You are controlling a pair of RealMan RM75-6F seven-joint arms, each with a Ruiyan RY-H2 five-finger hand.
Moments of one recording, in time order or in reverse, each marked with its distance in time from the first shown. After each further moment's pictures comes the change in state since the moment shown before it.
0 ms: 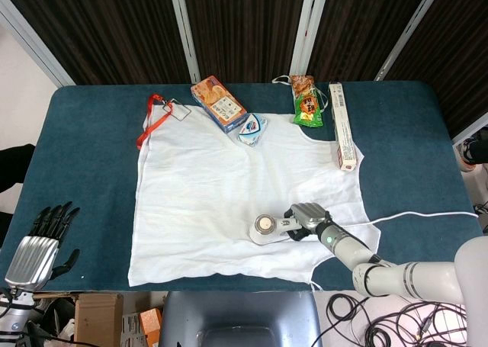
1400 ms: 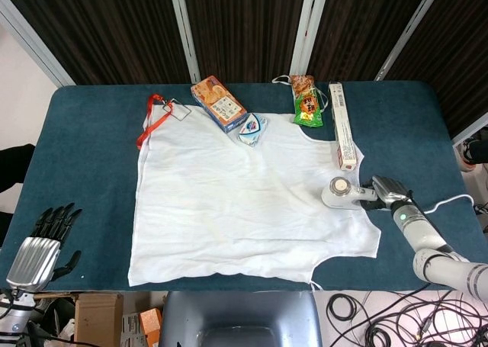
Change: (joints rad) left arm -0.002 0.000 0.007 -0.001 0.007 -0.005 0.001; right arm -0.235 0.217 0.055 0.216 -0.031 -0.055 0.161
